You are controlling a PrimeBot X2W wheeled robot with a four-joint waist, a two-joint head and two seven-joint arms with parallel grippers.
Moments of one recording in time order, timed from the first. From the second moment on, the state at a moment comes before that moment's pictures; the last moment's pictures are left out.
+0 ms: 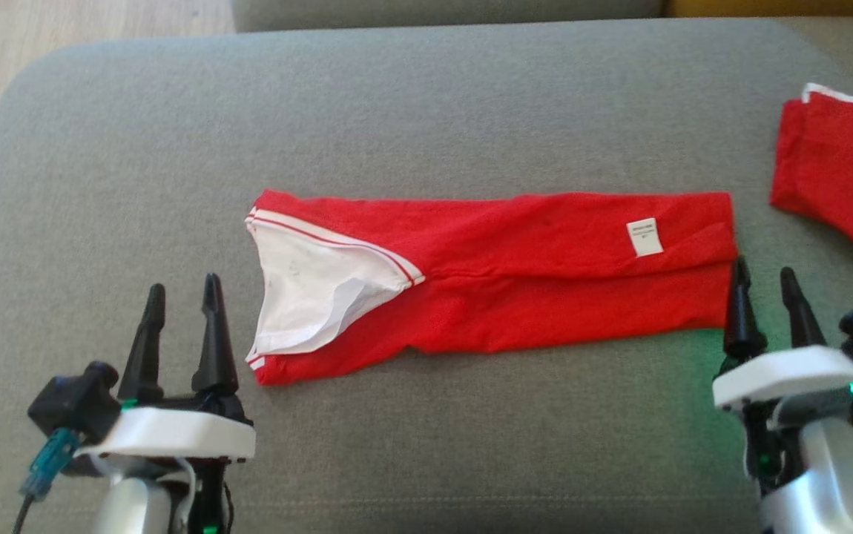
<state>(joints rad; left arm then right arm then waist) -0.01 0.05 -0.09 0.07 -0.38 0.01 -0.25 -0.18 -0.05 -0.10 0.40 0.34 0.13 -0.14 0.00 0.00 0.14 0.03</state>
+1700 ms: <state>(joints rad) -0.07 0.05 -0.13 0.09 -0.38 0.01 -0.25 -0.46 -0.20 -0.35 0.84 0.16 0.13 -0.02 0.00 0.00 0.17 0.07</state>
